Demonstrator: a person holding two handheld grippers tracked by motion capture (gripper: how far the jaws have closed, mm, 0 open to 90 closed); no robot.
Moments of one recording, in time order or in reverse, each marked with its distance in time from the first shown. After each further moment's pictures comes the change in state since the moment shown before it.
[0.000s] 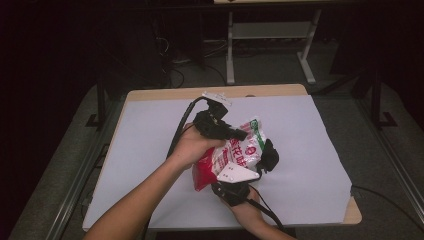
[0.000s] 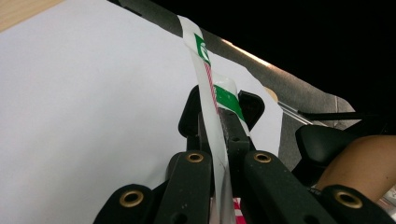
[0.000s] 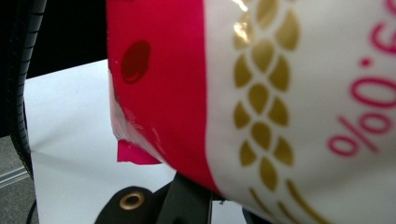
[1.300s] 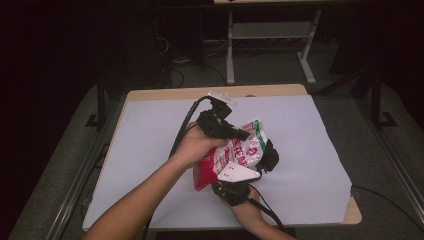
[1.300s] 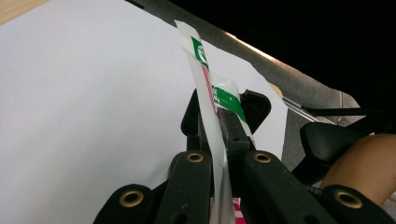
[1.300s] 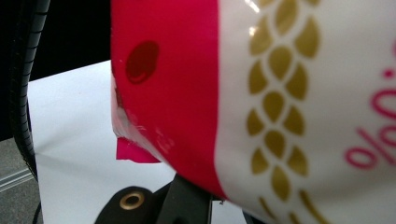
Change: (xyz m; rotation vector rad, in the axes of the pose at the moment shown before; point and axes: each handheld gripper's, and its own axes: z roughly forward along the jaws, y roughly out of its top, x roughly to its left) left arm 0.000 0.004 0.007 0.029 0.010 -0.005; right arm -0.002 0.000 0.000 0.000 0.009 0.011
